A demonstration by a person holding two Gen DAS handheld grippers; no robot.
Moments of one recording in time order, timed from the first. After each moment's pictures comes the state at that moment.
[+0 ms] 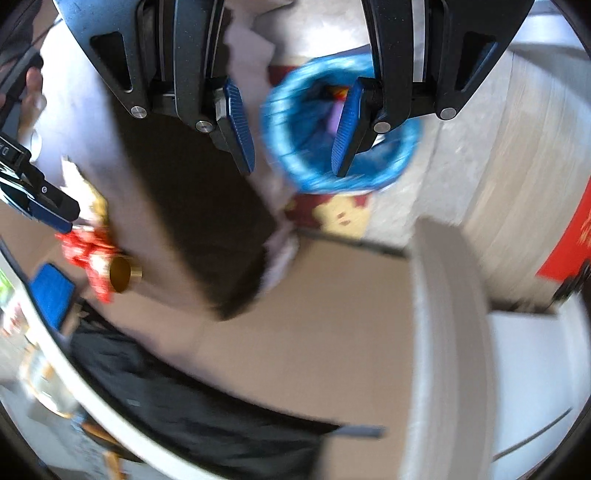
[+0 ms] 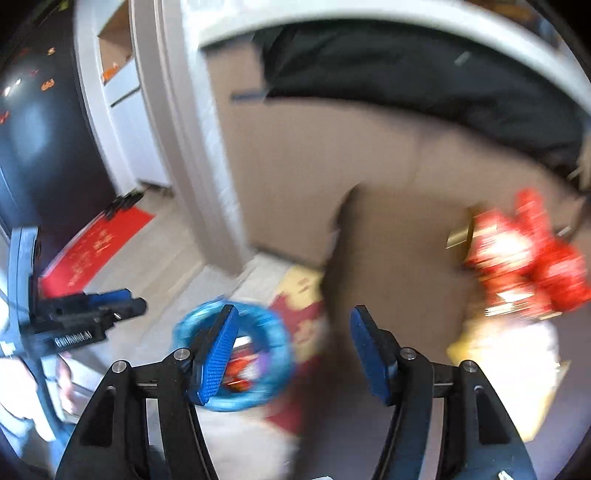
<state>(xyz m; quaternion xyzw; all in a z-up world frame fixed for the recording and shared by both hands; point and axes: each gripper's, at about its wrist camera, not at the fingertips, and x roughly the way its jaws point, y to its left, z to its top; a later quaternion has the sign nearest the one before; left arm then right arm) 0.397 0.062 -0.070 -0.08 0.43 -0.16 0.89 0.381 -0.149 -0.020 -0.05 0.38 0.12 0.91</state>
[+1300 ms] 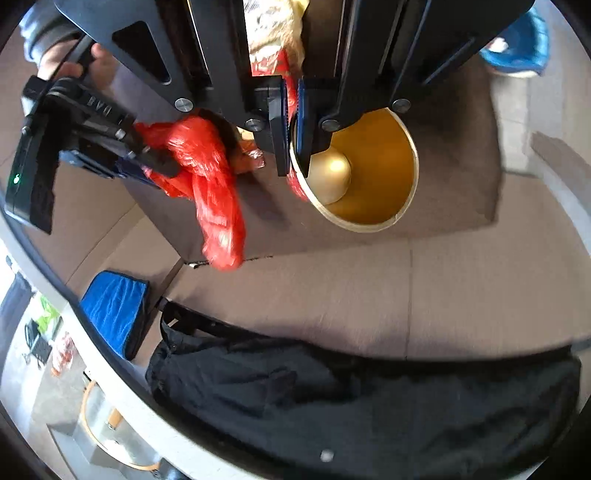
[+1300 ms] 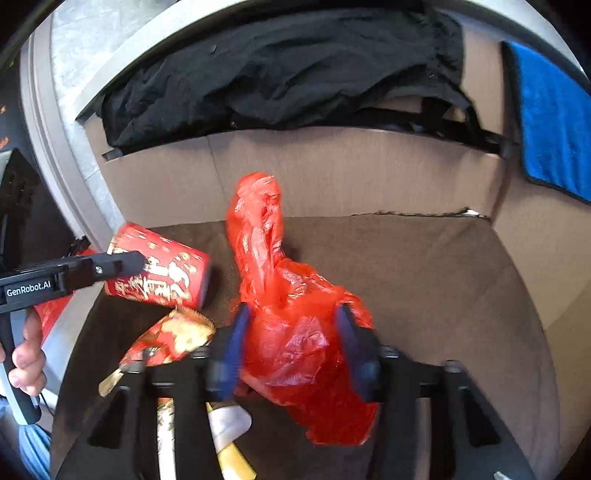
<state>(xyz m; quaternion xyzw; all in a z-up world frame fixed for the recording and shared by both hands) 0.529 -0.222 -0.021 -0.05 0.40 -0.28 0.87 0.478 -0.433 -0.030 0.02 0.38 0.06 0.92</state>
